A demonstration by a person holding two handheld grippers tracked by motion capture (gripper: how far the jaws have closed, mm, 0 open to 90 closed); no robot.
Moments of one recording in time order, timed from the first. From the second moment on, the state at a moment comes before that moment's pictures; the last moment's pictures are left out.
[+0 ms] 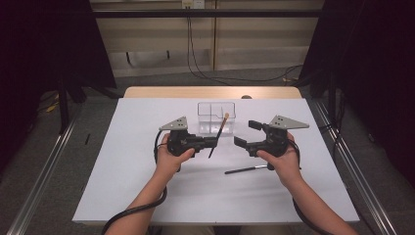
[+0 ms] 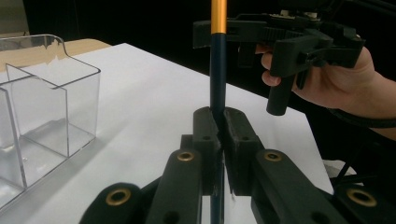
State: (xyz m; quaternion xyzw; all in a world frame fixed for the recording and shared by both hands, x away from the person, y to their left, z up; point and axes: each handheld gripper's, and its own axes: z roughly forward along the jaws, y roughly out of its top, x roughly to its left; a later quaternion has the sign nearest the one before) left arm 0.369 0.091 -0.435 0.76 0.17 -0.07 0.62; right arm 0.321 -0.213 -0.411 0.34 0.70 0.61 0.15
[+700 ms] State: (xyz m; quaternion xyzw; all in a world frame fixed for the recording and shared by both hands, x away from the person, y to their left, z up) left arm 0.365 0.082 -0.437 0.77 0.16 -0.06 0.62; right arm 0.327 -0.187 -0.405 0.30 0.70 0.63 0.13
